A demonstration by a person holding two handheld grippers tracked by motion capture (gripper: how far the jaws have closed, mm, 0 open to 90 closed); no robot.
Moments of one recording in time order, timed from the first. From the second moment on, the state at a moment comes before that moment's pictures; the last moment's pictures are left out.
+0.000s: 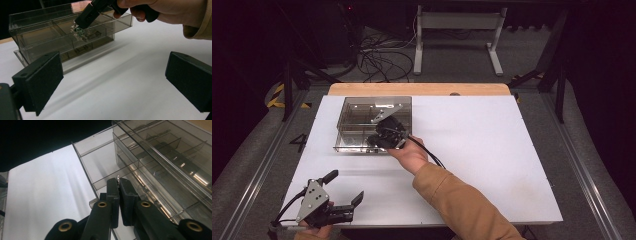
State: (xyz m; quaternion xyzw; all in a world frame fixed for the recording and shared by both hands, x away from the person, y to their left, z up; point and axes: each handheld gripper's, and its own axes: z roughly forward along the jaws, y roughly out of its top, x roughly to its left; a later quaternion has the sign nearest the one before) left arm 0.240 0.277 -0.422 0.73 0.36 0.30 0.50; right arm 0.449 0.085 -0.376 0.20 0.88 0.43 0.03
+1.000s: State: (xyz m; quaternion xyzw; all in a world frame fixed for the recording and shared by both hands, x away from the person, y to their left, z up) left arm 0.240 0.278 -0.421 0.73 0.36 0.30 0.50; right arm 0.438 0.073 -0.356 0.16 0.87 0.45 0.09
